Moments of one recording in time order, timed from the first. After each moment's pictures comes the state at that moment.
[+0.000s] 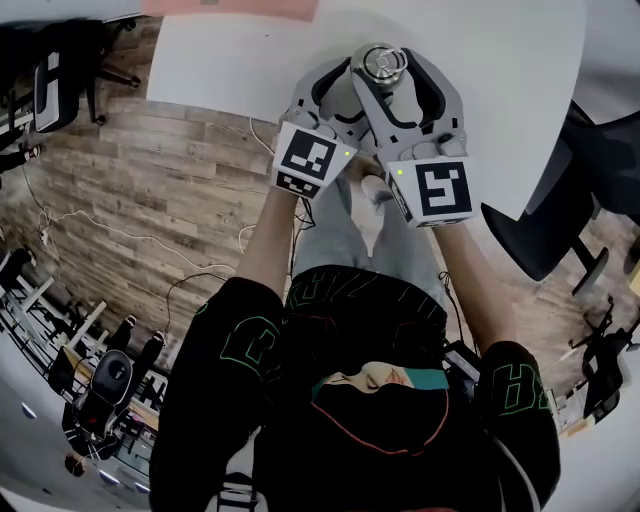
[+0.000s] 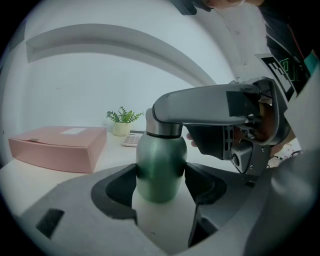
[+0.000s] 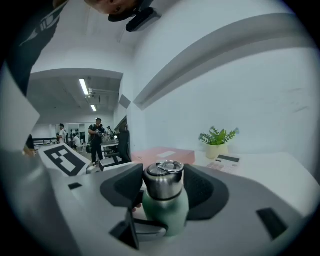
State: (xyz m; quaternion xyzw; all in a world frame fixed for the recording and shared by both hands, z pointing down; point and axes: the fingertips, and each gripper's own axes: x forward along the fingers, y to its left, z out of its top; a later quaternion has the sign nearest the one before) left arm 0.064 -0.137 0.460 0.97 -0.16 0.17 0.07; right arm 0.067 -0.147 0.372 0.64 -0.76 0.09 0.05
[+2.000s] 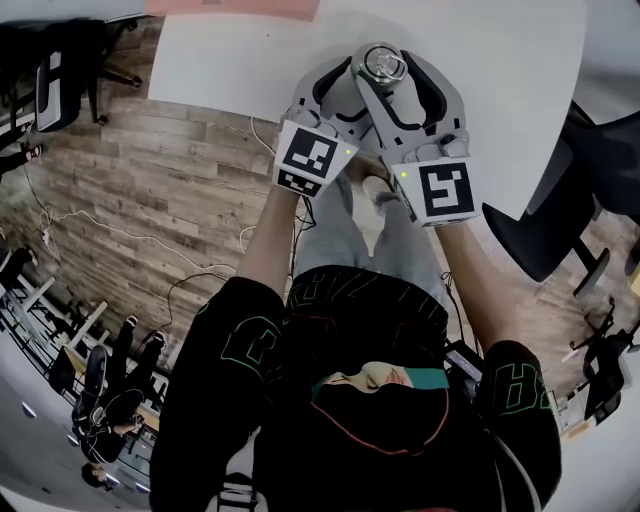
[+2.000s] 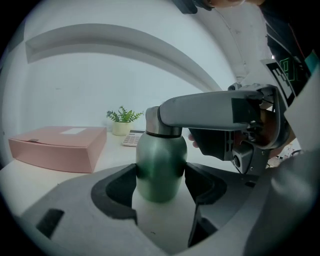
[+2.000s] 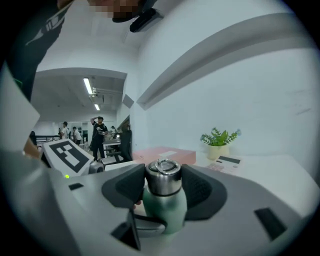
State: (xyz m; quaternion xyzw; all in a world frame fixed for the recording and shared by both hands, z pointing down) left arm 0.065 -0.138 0.462 0.97 -0.16 0.17 0.06; right arm 0.066 -0.144 0.375 0.63 -0.77 0.07 0.06
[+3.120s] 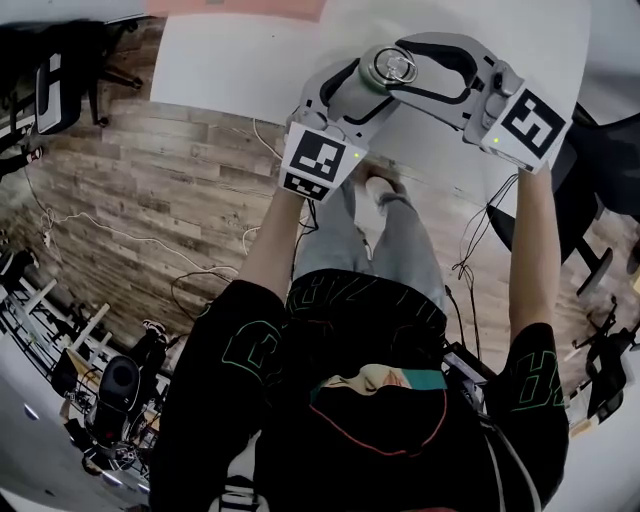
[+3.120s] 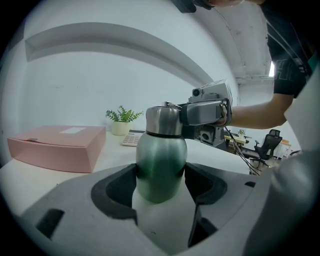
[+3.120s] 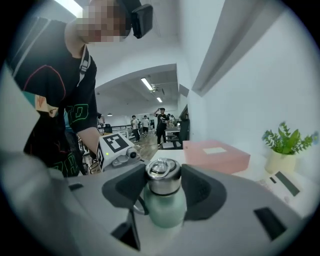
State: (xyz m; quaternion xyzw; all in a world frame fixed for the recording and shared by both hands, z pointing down) left arm 0.065 -0.137 0.462 0.97 -0.15 0.17 0.07; right arm 0.059 -0.139 0.376 0.27 -0.95 0.08 0.15
